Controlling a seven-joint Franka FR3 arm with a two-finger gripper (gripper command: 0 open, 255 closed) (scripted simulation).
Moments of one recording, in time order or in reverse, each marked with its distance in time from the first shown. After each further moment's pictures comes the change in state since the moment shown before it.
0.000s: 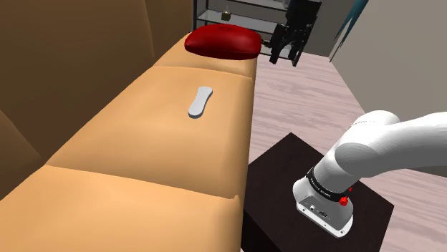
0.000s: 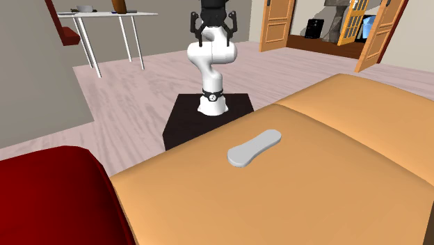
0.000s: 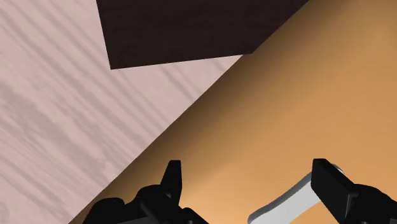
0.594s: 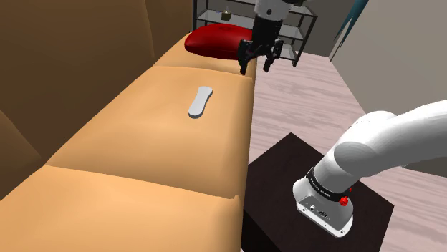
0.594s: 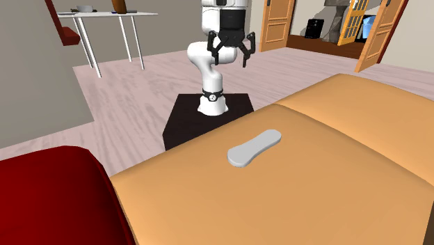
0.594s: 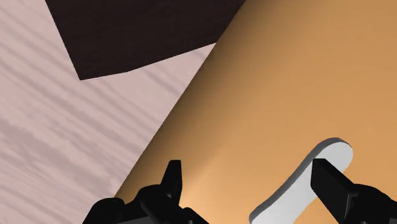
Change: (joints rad) arm -0.026 0.185 0.151 -0.001 0.056 0.173 0.278
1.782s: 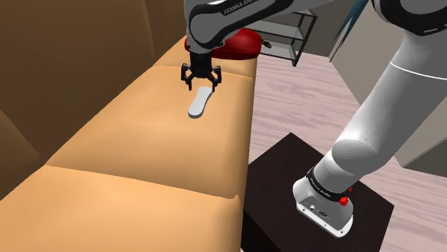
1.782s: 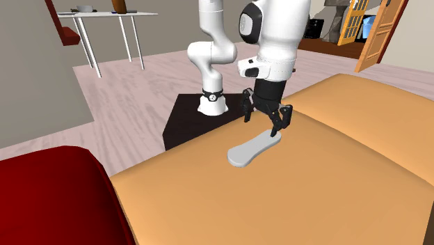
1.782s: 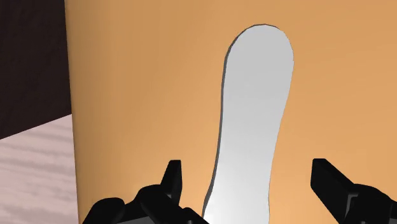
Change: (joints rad) arm -0.058 0.726 0.212 0.373 -0.185 0.260 0.763
